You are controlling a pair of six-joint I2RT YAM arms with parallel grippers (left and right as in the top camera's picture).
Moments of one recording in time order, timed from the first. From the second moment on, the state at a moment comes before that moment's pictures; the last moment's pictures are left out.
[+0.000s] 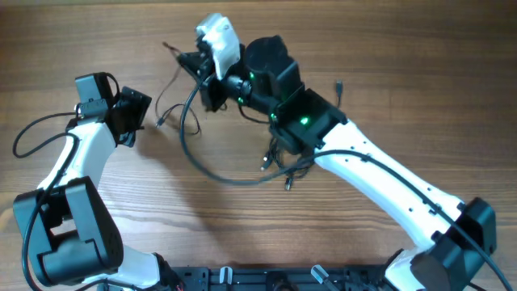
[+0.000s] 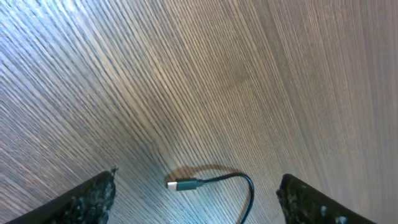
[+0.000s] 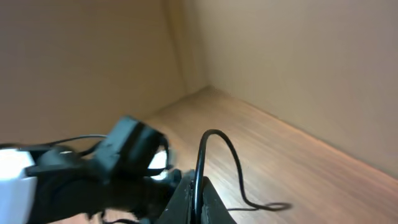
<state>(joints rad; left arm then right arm) 0.25 1.69 0.99 -0.33 0.13 -0.90 0.77 1.69 1.50 0.01 -0.24 0.17</state>
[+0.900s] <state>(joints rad) -0.07 1.55 0.99 -0.06 0.36 -0.28 0.48 1.85 1.49 -0.14 -0.14 0.51</state>
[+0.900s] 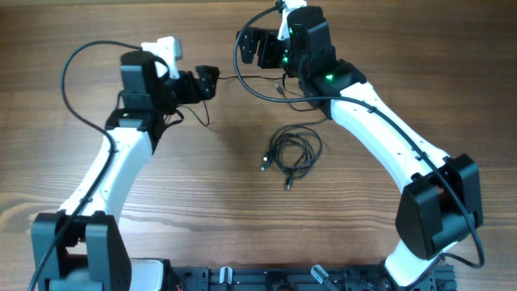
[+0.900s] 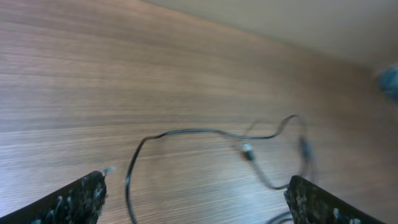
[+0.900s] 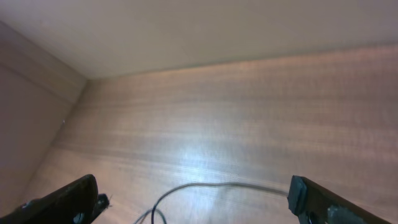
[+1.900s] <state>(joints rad) -0.18 2.19 1.80 -0.64 0.26 0.13 0.31 1.74 1.49 -0.69 -0.31 0.83</state>
